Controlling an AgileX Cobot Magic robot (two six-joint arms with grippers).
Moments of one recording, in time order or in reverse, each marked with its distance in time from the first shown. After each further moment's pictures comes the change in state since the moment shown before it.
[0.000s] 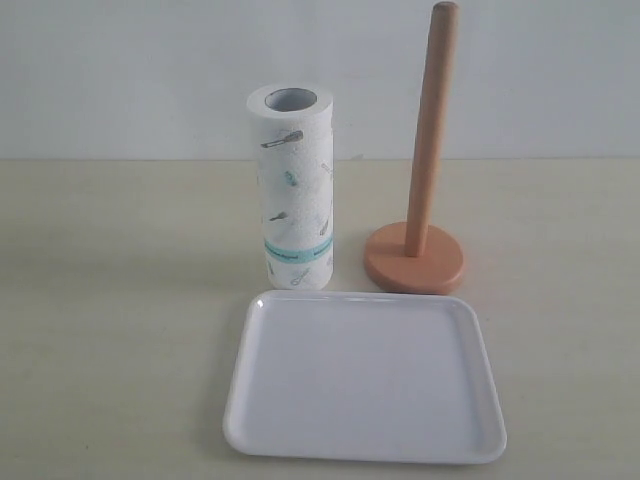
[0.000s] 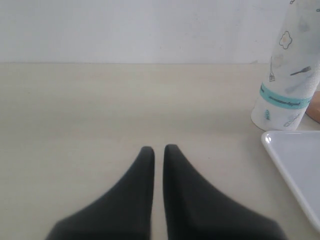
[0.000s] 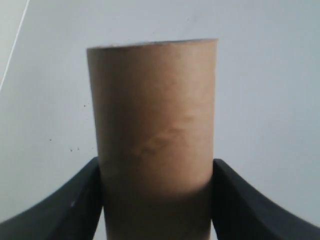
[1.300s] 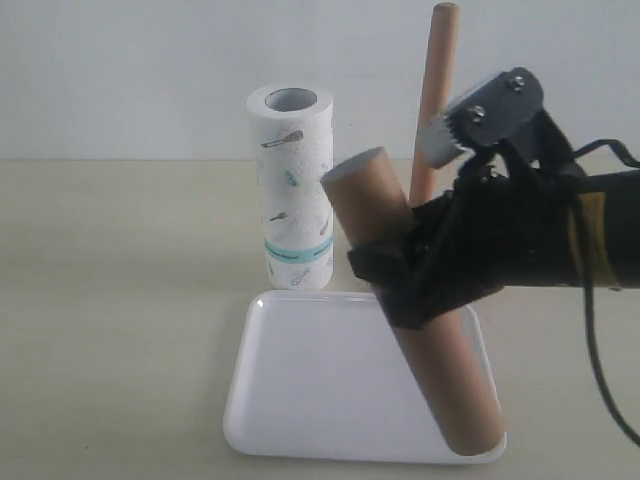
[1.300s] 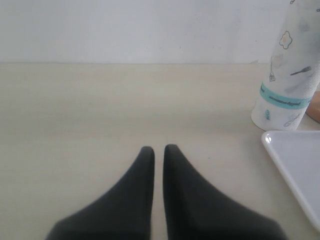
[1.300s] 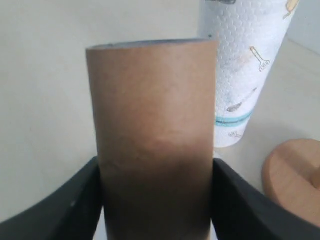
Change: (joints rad) left arm 0.000 0.000 0.000 0.000 0.000 0.000; right arm 0.407 0.323 0.353 -0.697 0.185 0.721
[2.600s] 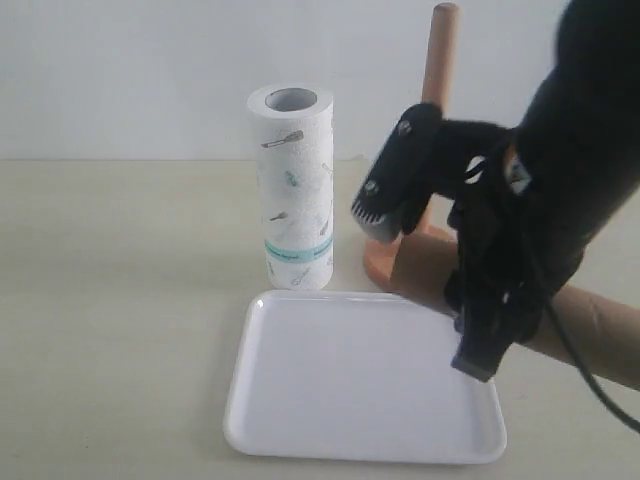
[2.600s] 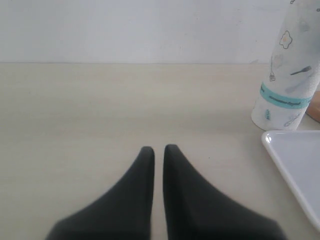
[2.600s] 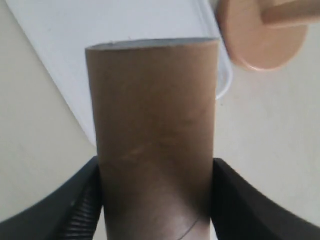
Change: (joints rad) left arm 0.000 0.000 0.000 0.000 0.000 0.000; right arm 0.232 0.173 -0.430 1.484 1.408 -1.881
